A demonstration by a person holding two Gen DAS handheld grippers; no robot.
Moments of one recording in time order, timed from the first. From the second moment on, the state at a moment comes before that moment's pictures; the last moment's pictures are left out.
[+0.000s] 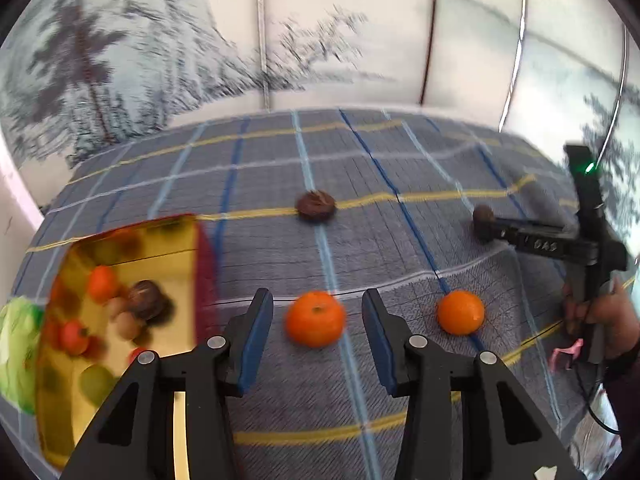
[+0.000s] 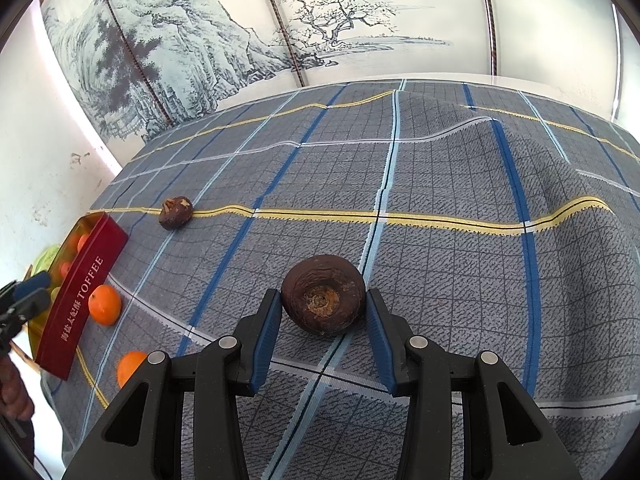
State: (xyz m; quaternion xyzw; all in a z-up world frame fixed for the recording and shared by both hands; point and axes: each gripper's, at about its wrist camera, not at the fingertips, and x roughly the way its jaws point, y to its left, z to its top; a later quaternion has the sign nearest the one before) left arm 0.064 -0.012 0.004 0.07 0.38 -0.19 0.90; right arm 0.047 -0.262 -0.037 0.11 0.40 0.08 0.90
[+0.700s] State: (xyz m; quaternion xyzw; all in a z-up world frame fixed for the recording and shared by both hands) left arm 0.058 -0.010 0.012 0.08 0.34 -0.19 0.92; right arm 0.046 -0.263 -0.037 0.11 0.40 0.08 0.90
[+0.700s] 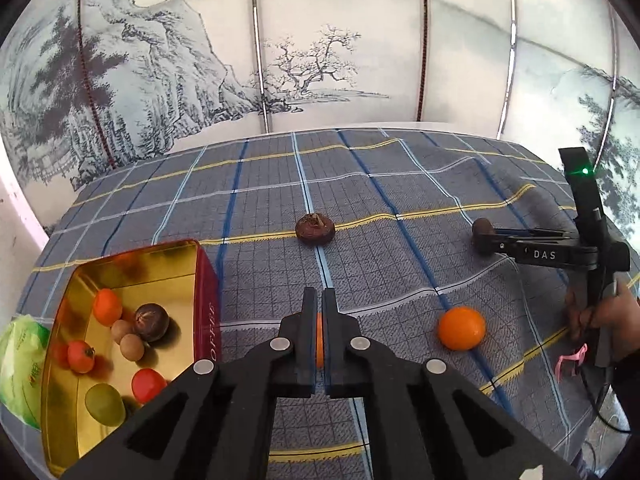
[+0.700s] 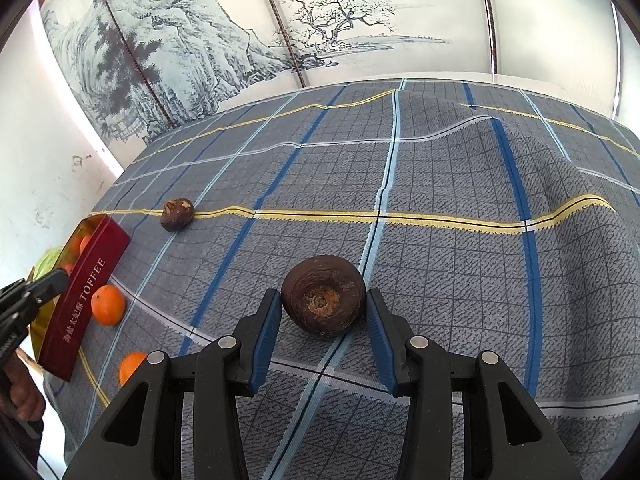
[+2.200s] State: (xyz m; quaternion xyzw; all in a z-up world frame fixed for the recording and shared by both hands) left arm 0.076 -0.021 -0.029 0.09 0.40 -0.17 0.90; right arm 0.044 -0.263 -0.035 0.11 0.40 0.09 0.90
